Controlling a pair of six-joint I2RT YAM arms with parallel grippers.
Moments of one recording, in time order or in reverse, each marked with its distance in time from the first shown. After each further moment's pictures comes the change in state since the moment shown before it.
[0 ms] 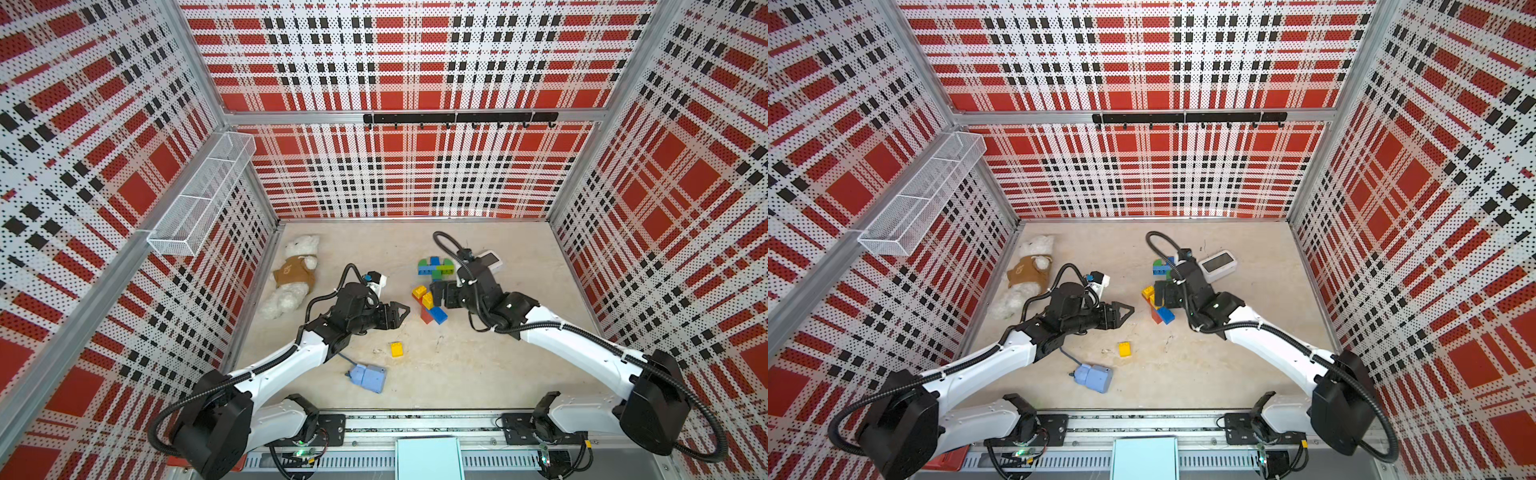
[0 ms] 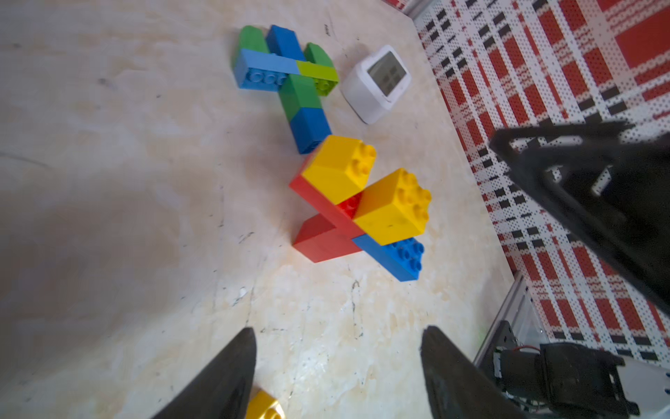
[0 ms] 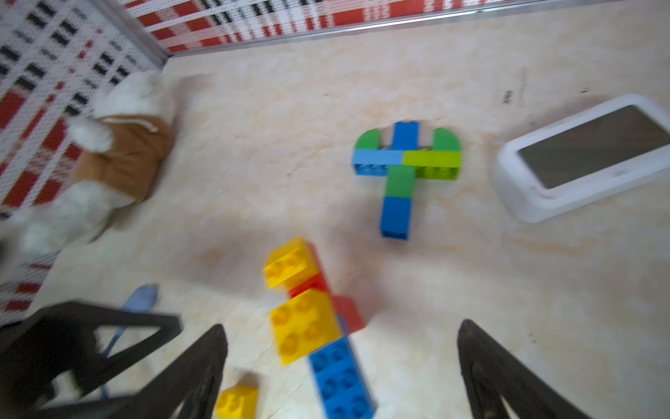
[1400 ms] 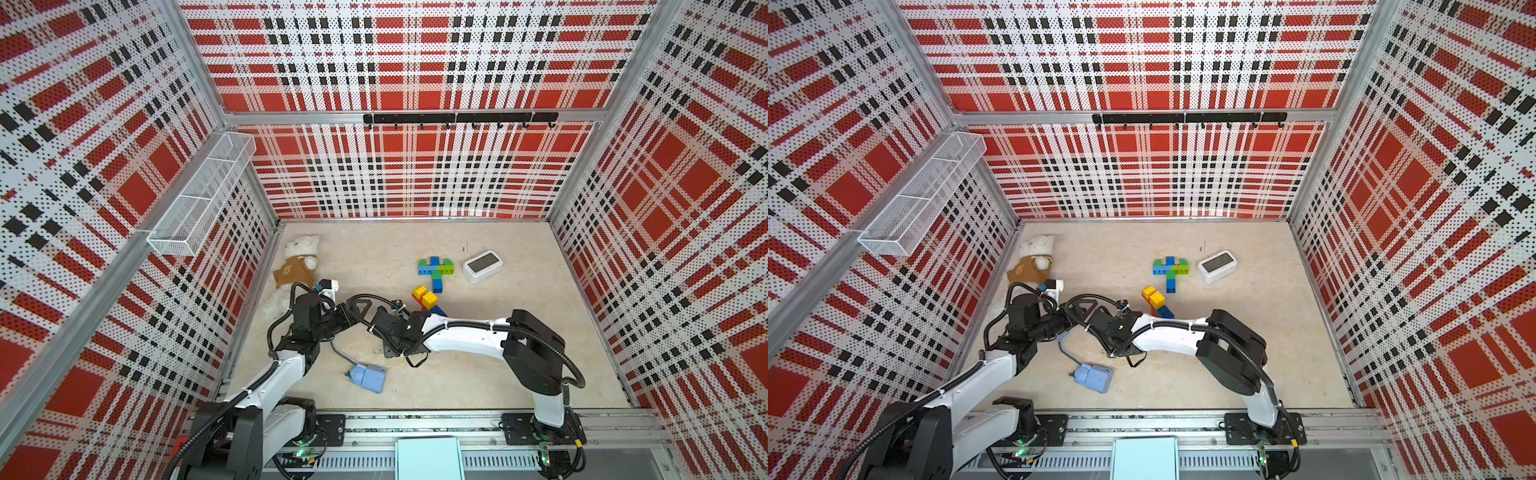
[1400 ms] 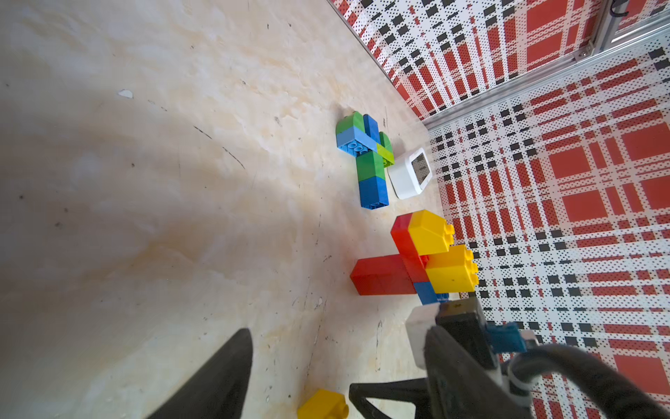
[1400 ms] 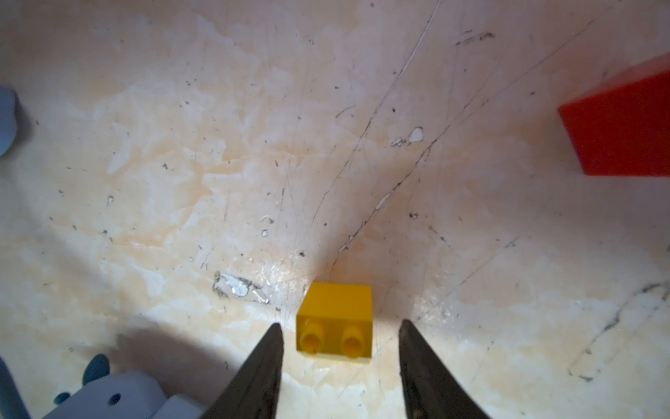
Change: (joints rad) left arm 0.420 -0.099 -0.220 0.196 0.258 -0.143; right arm 0.335 0.644 0.385 -0.318 -0.026 0.379
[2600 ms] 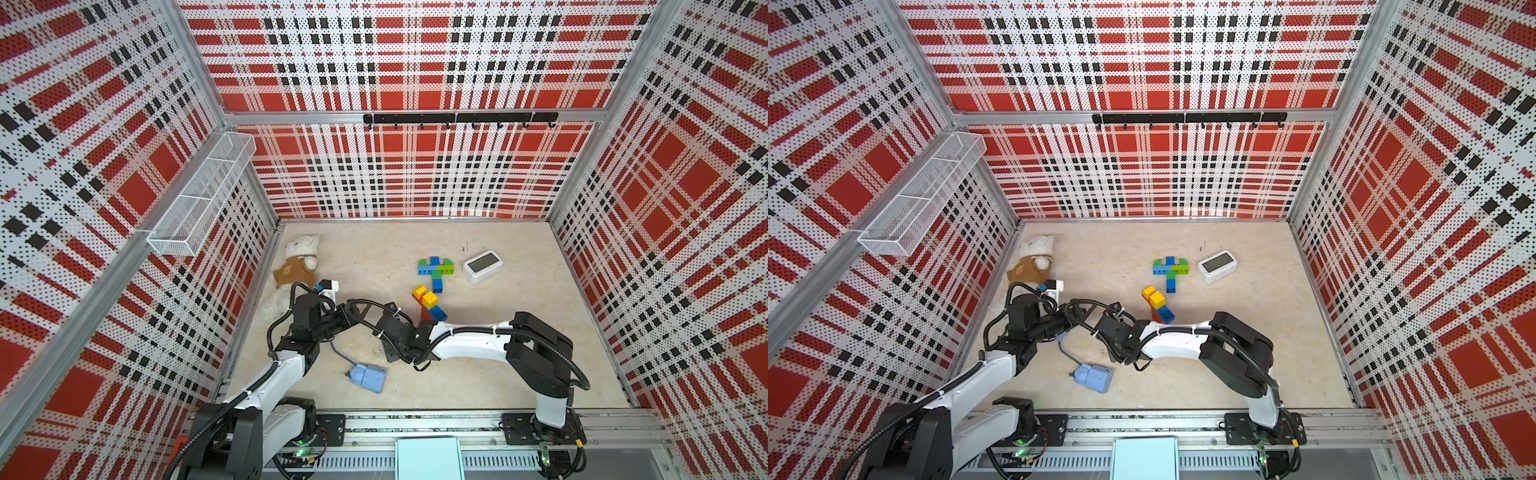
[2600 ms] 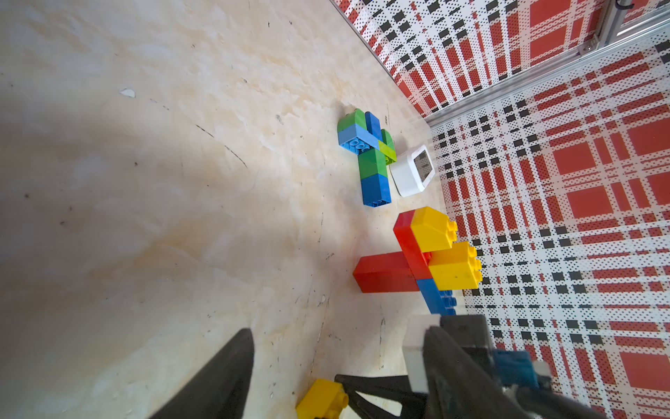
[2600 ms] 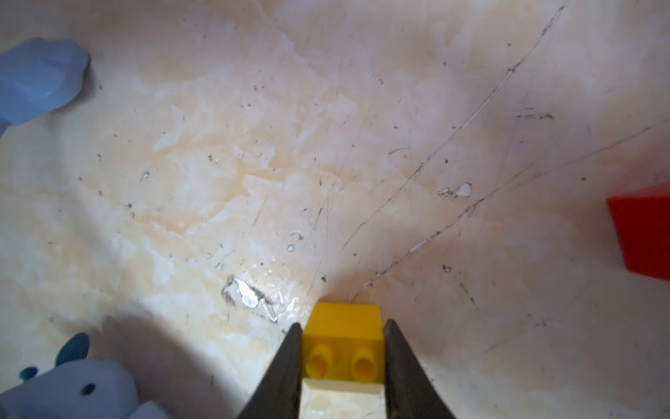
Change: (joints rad) left arm -0.001 -0.010 0.003 -0.023 -0.004 0.020; right arm 0.000 -0.080 -0.195 0.294 0.031 -0.283
